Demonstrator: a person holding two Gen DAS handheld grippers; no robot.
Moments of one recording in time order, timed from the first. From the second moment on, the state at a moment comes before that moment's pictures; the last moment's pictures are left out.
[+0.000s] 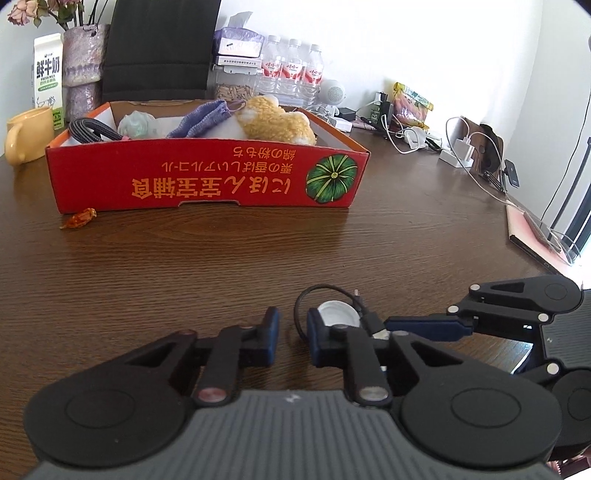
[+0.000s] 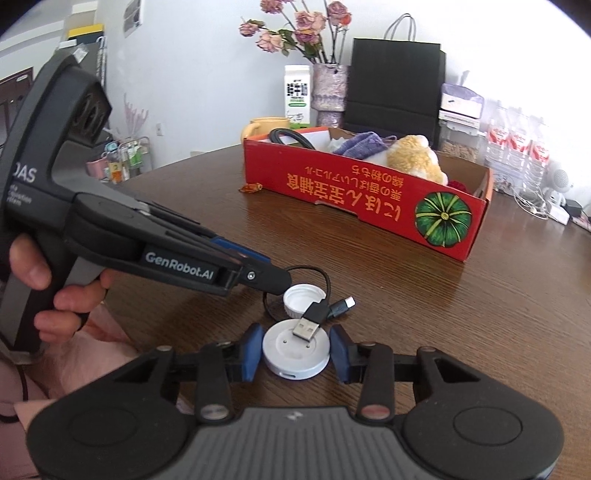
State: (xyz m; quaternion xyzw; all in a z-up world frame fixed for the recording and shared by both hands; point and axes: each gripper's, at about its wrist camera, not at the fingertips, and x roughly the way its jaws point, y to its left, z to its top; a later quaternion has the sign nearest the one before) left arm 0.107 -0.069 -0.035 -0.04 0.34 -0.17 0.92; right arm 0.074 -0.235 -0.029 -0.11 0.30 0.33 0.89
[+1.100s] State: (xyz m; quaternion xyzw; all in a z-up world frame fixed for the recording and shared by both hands) left arm 0.054 -0.042 0.006 0.05 0.20 -0.04 0.98; right arm 0.074 -0.220 -0.027 -0.12 0.28 0.35 0.89
